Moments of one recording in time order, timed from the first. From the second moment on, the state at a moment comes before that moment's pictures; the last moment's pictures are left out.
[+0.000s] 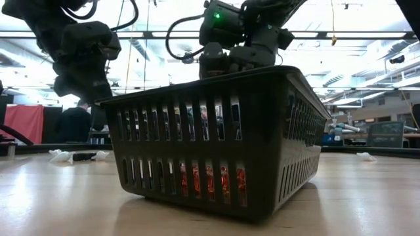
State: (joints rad) left arm -0.25 1.06 0.59 -0.50 -0.34 -0.92; right arm 0.04 1.97 1.34 -0.53 -0.22 0.19
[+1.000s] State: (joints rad) left arm -0.25 1.06 0.59 -0.50 -0.31 -0.85; right arm 0.06 2.06 1.35 -0.55 -0.06 0.19
